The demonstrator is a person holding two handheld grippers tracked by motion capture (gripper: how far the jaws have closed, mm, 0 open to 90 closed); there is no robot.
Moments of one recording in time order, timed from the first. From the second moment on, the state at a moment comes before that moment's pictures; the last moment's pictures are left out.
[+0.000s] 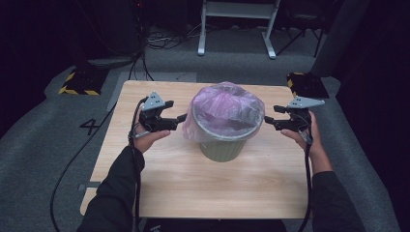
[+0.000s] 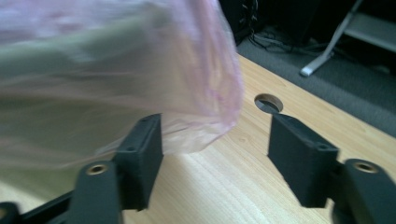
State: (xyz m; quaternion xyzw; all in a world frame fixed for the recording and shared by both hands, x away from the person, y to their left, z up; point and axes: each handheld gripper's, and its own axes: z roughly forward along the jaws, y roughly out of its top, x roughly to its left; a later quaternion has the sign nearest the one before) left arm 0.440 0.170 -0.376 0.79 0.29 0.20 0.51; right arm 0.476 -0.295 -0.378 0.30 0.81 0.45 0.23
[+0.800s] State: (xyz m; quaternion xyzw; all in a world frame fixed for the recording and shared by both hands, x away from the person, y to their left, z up) left arm 0.413 0.124 -0.393 0.83 0.21 0.21 0.46; right arm 0.426 -0.258 -0.381 0.18 0.82 0.49 0.21
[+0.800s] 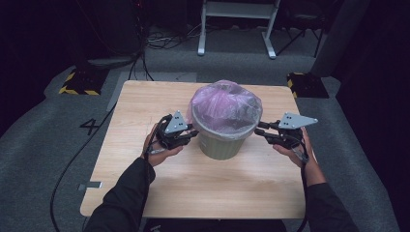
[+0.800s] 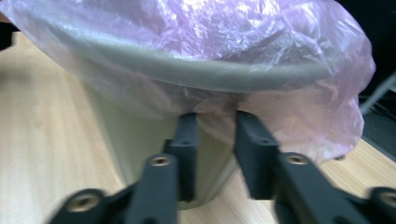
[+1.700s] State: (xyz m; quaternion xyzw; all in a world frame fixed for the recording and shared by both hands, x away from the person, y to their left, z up) left arm 0.408 0.115 -0.445 0.88 0.19 0.18 0.40; right arm 0.424 -0.256 -0.418 0.18 0.89 0.38 0.14
